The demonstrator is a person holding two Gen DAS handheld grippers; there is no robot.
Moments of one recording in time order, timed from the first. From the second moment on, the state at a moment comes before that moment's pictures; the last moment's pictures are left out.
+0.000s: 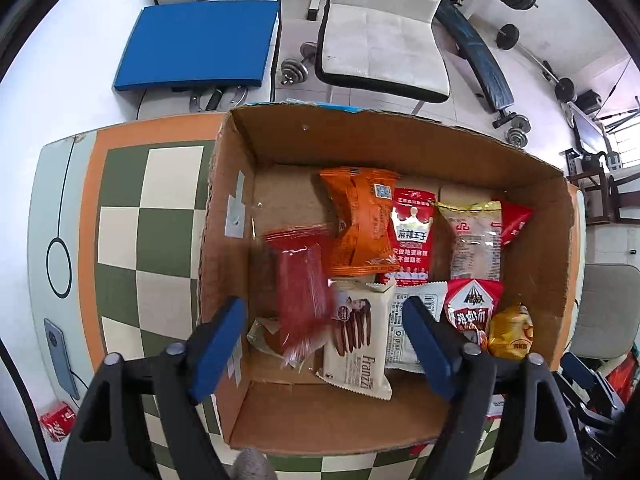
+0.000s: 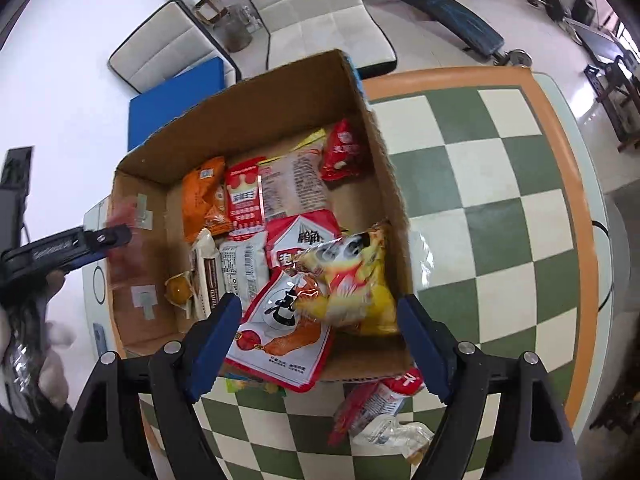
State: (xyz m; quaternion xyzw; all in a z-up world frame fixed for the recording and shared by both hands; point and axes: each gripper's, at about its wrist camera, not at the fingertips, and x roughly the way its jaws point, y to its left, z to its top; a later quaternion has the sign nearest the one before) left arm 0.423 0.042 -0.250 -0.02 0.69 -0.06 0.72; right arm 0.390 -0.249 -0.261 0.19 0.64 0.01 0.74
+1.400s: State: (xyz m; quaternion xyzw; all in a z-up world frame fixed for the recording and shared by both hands) left arm 0.237 0.023 -0.320 -0.05 0.71 -0.06 0.70; right arm 0.249 -0.235 -0.337 0.24 0.67 0.01 0.70
